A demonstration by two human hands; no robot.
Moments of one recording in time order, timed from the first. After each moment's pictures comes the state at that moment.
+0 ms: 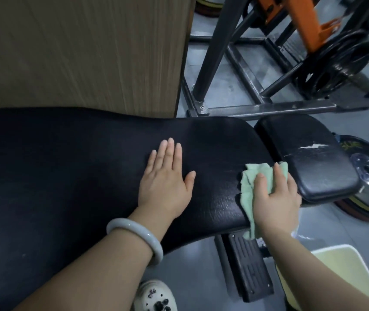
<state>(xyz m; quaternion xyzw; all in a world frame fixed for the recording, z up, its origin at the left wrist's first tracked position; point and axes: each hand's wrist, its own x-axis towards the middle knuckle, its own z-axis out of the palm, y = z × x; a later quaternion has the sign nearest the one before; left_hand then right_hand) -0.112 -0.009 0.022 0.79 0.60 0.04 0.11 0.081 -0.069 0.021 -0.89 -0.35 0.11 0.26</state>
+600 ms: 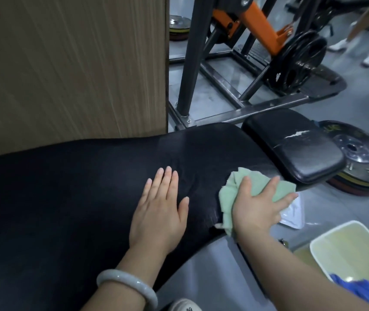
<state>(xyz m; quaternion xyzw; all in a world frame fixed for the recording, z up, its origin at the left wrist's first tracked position) -0.154 -0.038 0.010 0.84 0.52 0.13 0.09 0.010 -0.069 0.015 -0.90 -0.11 0.17 0.39</state>
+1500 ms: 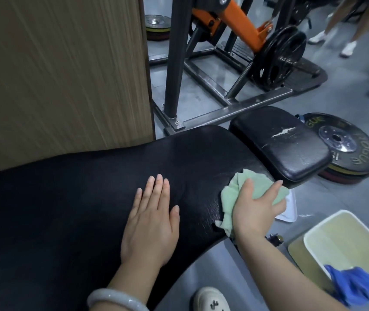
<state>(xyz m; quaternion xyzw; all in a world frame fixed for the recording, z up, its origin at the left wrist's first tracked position) -0.154 -0.031 0.002 0.85 0.51 0.14 0.07 0.021 -0.068 0.014 -0.88 -0.06 0.16 0.45</state>
